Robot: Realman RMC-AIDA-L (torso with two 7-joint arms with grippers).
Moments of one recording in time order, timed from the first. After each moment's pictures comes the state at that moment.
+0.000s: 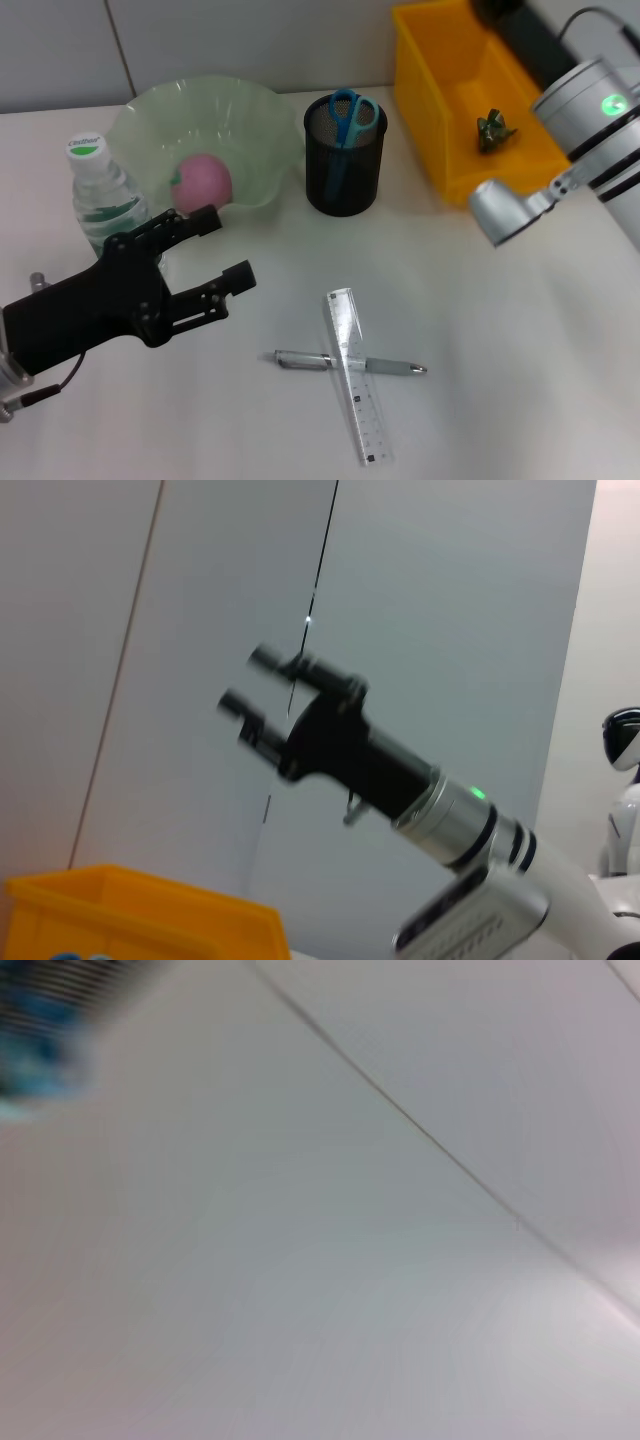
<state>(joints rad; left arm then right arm) -0.43 -2.07 0.81 0.40 1.59 1.73 -1.05 0.54 2.09 -1.66 -0.45 -0.01 -1.18 -1.76</state>
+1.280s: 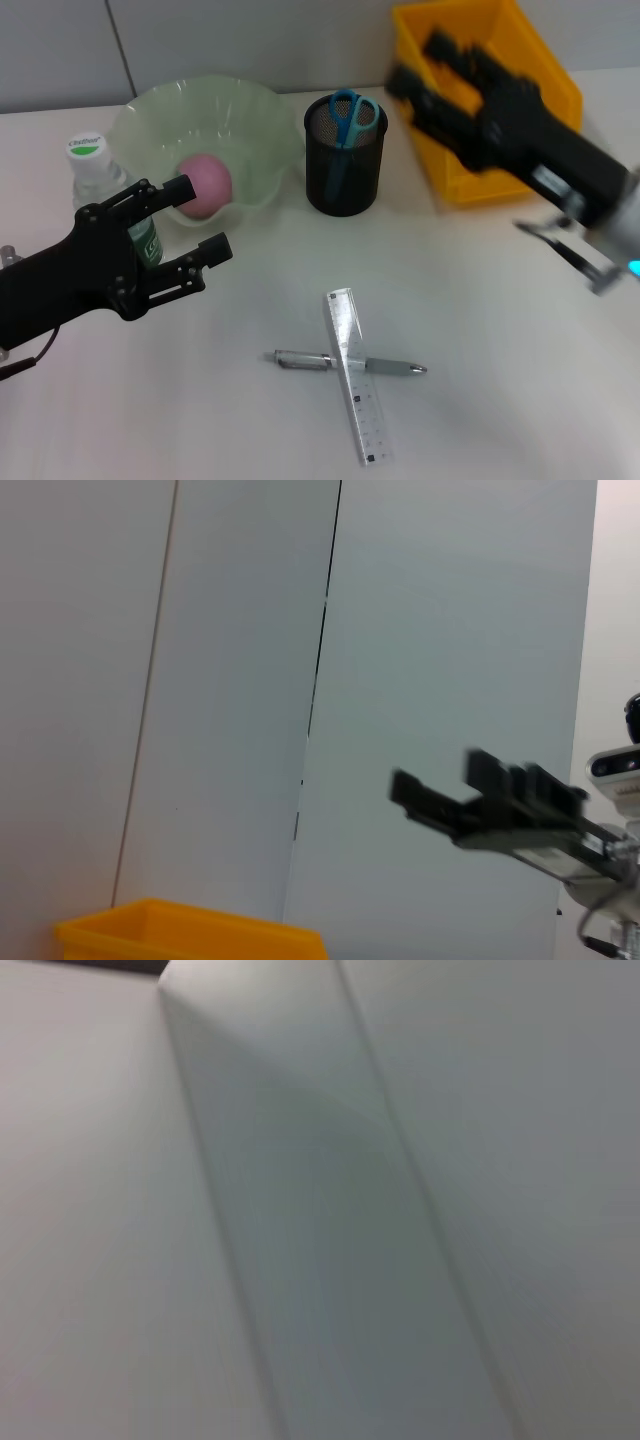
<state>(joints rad) -0.43 -2.06 0.78 0.47 1.58 1.73 -1.04 0.16 2.05 -1.53 -0.85 -0.71 -1.31 1.16</state>
